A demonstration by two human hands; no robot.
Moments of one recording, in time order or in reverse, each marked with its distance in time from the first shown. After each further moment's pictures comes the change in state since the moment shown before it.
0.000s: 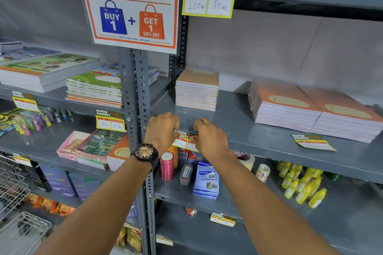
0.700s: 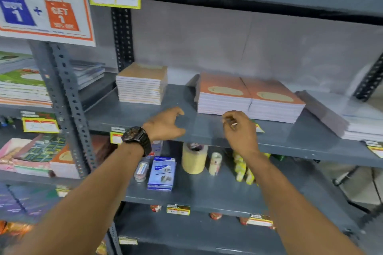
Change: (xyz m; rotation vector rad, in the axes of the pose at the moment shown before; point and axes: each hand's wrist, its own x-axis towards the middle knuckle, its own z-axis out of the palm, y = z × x) left_hand 0.028 0.163 0.019 -0.386 -0.439 0.060; right_hand -0.086 0.208 -0.086 0.427 0.402 0.276
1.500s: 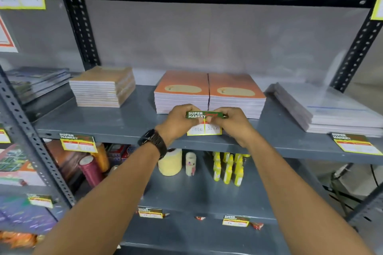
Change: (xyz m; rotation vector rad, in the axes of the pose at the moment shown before) left_hand 0.073 0.144 0.109 -0.582 0.149 0.125; right_hand 0.048 0.093 -0.100 0.477 -0.390 0.344
